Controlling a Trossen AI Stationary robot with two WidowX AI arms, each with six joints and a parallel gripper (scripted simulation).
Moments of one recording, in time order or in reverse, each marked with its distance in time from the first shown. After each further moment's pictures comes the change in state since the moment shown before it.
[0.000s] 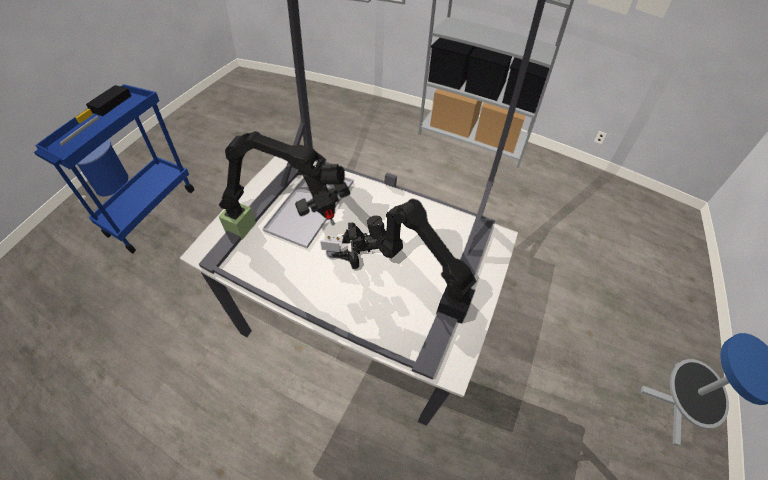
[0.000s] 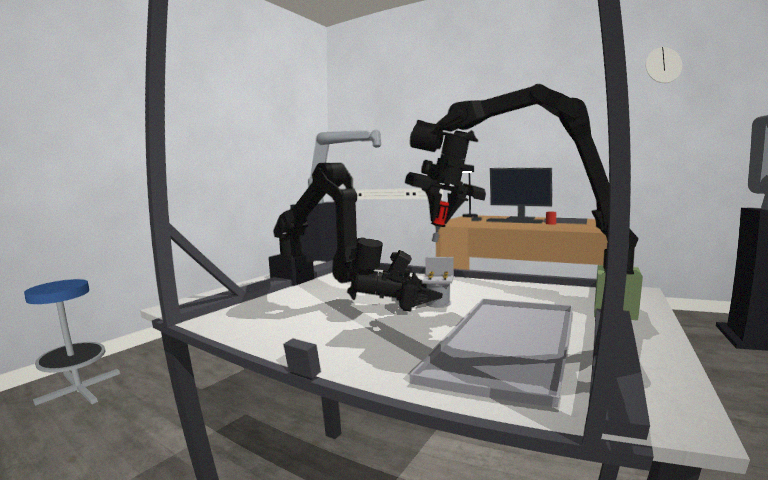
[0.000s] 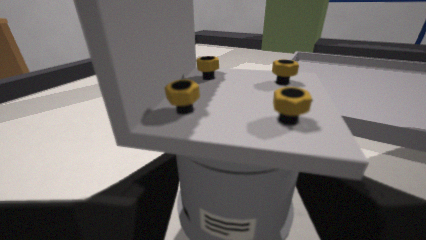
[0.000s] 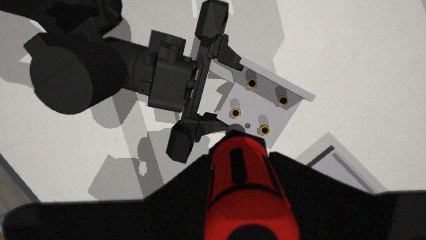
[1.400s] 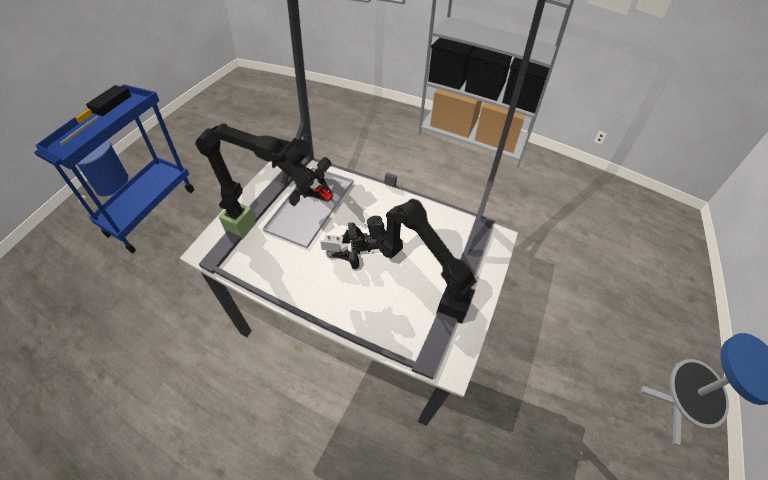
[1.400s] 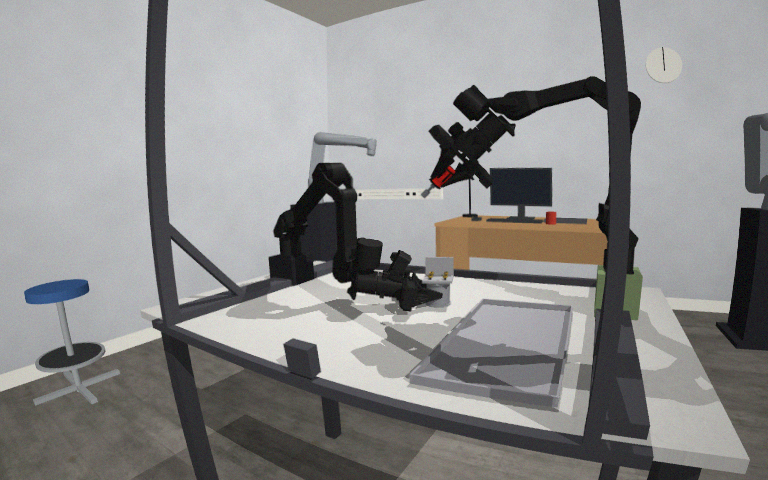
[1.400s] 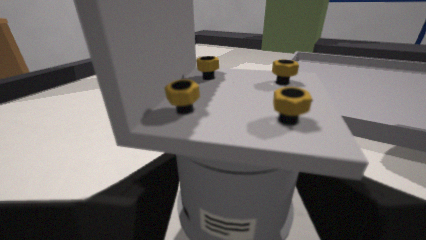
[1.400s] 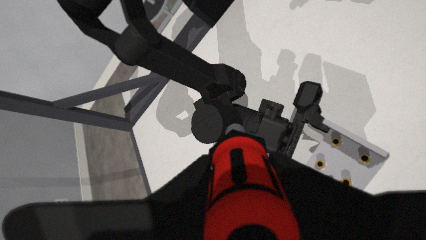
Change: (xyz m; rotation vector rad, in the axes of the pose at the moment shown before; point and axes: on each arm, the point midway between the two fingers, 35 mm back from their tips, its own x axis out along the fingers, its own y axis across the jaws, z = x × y) left arm 0.000 0.000 0.000 0.000 0.000 0.000; right arm -0.084 0.006 0.004 -0.001 -0.353 0.463
